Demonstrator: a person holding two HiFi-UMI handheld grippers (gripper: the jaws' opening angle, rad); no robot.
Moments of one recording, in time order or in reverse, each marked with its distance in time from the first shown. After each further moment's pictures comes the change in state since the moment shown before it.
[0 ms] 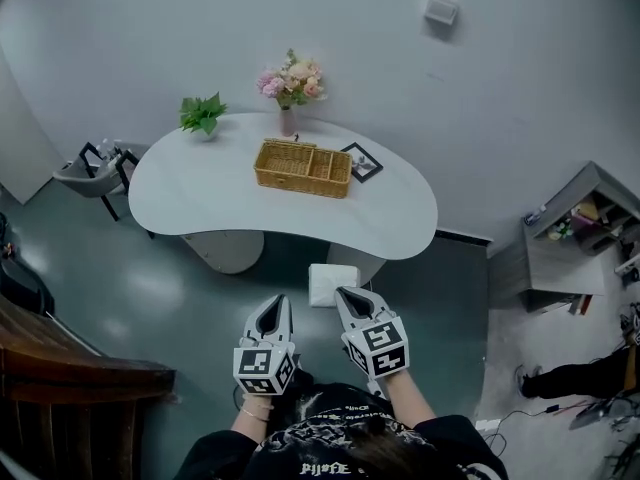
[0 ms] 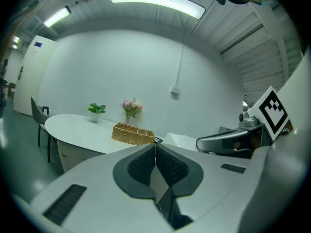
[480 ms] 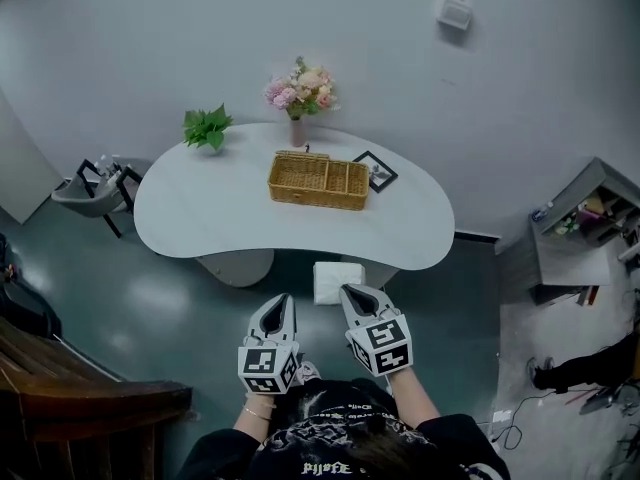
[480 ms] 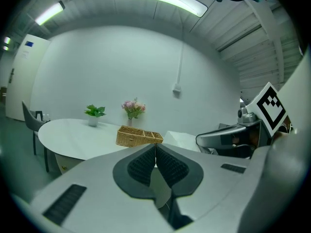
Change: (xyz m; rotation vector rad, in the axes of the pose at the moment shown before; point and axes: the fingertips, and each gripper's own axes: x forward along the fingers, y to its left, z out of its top) left arm 0.034 0.076 0.027 0.044 0.021 -0.052; right arm 0.074 0.013 0.037 0.005 -0.005 -0.063
